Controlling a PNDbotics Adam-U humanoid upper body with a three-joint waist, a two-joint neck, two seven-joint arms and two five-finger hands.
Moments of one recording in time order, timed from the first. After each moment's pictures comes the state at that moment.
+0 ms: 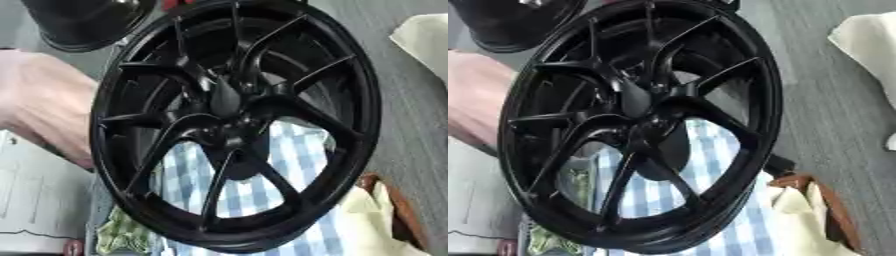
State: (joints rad) left arm -0.96 1.05 -0.16 -1.51 -0.13 0.31 -0.79; right arm 0.05 -0.59 -0.22 -1.98 -0.34 -0.36 -0.25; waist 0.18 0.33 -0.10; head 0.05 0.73
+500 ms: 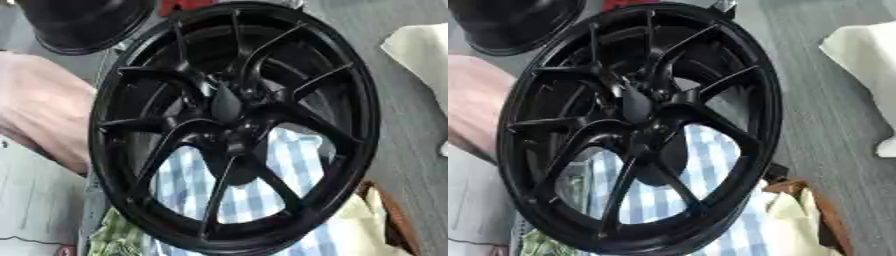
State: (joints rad) left arm -0.63 1.19 0.07 -1.37 0.07 0.30 -0.61; right arm 0.06 -0.59 -0.22 -1.98 -0.33 -0.38 -0.26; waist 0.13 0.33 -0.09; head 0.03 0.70
